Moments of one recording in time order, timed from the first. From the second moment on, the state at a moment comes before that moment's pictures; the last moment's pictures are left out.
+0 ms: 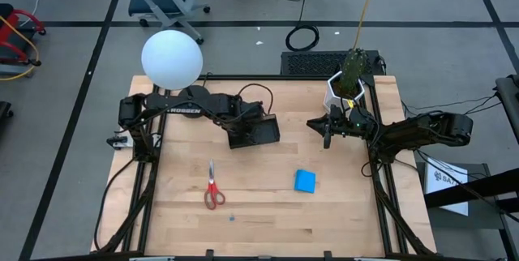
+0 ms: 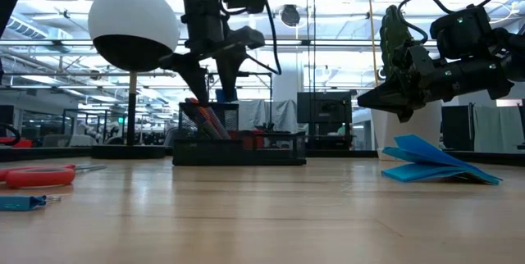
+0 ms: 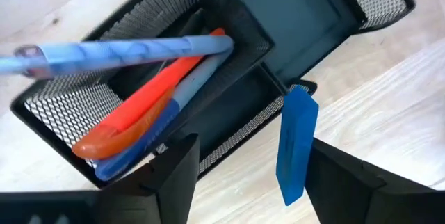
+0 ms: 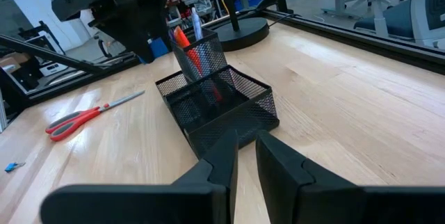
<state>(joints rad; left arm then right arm) 0.15 1.81 1.46 -1.00 -0.04 -0.90 -0.46 1.21 0.01 1.02 -0.24 0.25</state>
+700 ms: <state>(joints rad) 0.15 1.80 1.46 -1.09 -0.16 -0.98 -0.46 1.21 0.01 1.02 -0.24 0.25</state>
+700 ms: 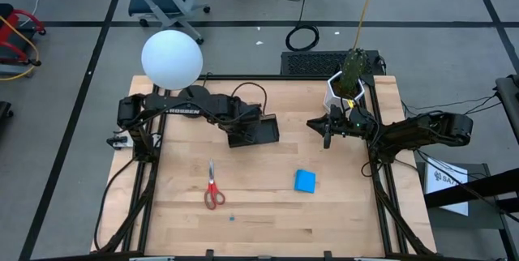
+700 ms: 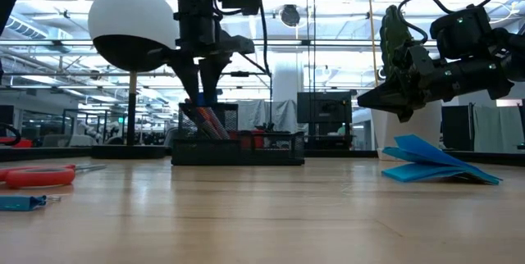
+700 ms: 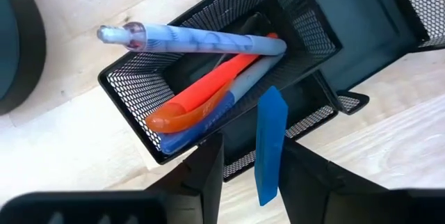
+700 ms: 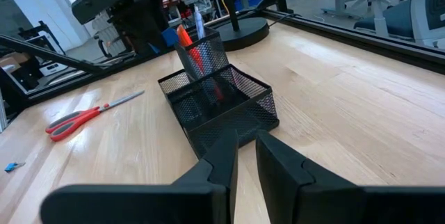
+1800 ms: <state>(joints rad) 0.04 1.67 1.46 -1.02 -0.03 -0.98 -0.46 1.21 0.01 1.02 -0.24 0.25</state>
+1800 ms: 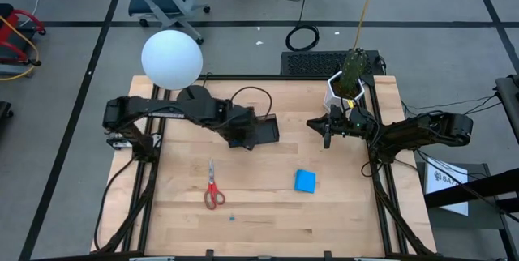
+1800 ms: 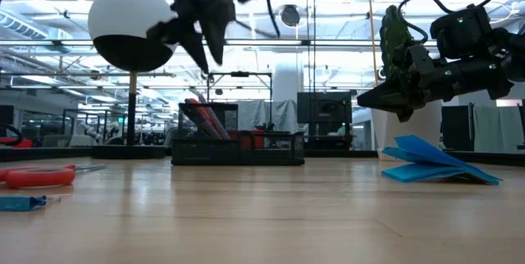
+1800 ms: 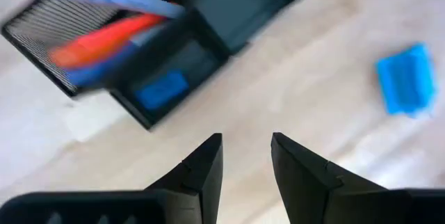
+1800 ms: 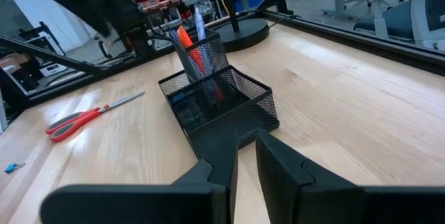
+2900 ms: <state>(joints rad) -0.51 1.86 1.46 -0.82 0.01 -1.94 -0.46 1.21 0.01 1.02 -0.24 0.25</state>
